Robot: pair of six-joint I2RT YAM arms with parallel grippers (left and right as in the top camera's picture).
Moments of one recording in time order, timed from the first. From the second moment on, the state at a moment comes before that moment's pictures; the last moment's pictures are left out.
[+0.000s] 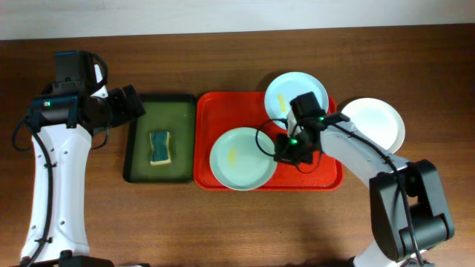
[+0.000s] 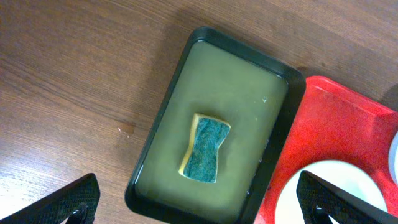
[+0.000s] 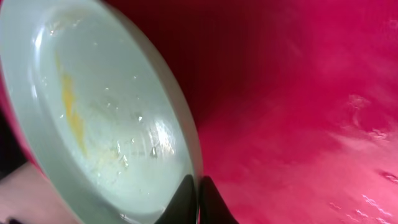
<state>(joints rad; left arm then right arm) 0.11 1.54 1.54 -1.09 0.02 -0.29 0.31 1.79 1.08 -0.64 -0.40 0.47</state>
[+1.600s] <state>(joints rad) -0.01 1.61 1.31 -1.00 -0.02 -0.18 0.44 1.83 1.11 -0.59 -0.05 0.42</state>
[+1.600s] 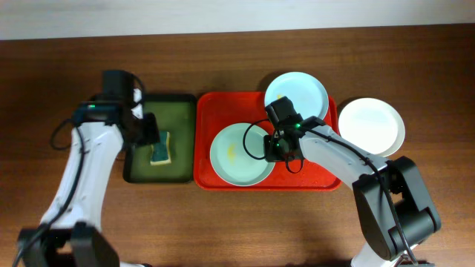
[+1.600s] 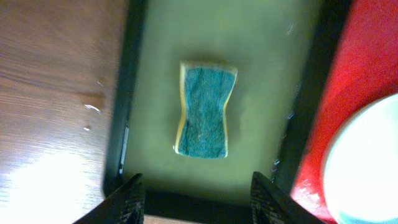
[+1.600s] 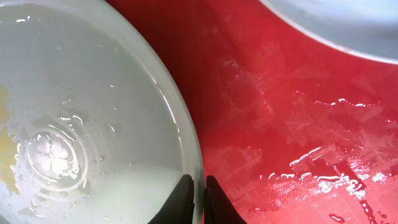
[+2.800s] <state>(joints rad) -0.01 1.52 1.25 -0.72 0.07 -0.01 0.18 1.83 1.20 -0.70 -0.58 0.29</state>
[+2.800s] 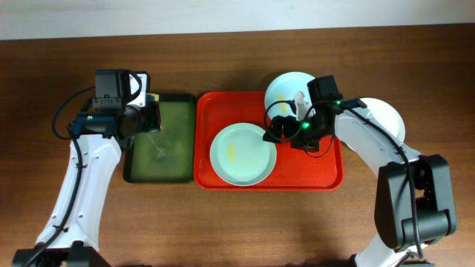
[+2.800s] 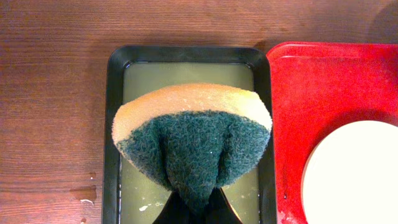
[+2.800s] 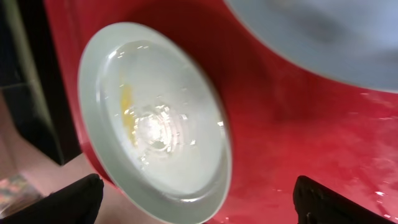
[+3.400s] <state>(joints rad) -0.01 1.55 1.25 -0.74 0.08 -0.01 0.29 1.83 1.09 -0.58 -0.41 0.25</state>
